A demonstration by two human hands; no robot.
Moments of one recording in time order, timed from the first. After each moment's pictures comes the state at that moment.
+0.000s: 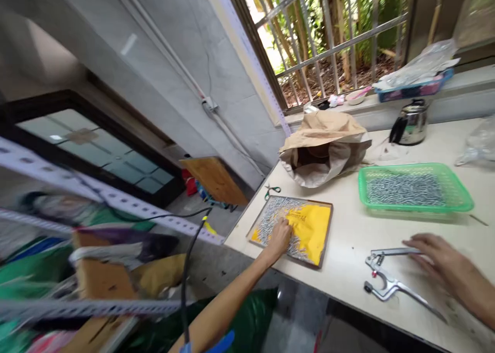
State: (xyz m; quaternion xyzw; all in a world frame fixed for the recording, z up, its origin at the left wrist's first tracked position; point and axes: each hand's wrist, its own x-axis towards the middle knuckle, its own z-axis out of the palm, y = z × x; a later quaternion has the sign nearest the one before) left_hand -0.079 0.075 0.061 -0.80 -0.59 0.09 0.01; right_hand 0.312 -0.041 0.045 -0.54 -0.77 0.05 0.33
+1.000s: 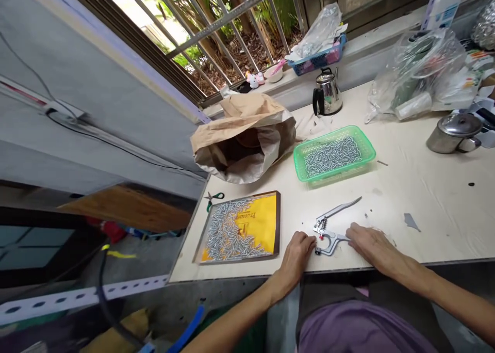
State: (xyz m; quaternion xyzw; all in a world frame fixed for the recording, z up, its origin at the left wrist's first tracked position) left_hand 0.045 -0.022 0.009 -0.91 -0.34 -0.12 -0.18; right_hand 0.276 -0.106 0.031 -0.63 -0.75 0.18 0.10
